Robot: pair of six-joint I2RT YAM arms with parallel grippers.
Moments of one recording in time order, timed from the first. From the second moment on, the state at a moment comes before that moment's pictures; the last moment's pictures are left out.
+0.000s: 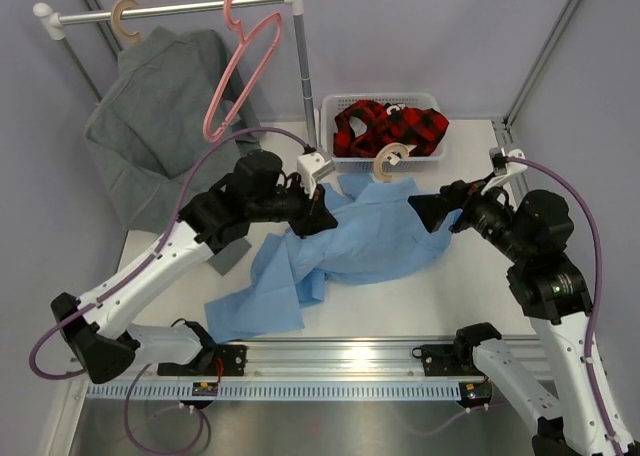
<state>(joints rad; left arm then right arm) -0.75 1.21 1.33 -0.58 0.46 -0.11 0.24 0.69 1.08 -0.50 -0.35 0.33</state>
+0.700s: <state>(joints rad) -0.85 1.23 1.18 -0.45 0.31 -0.13 0.54 1.03 1.22 -0.46 -0.15 0.31</state>
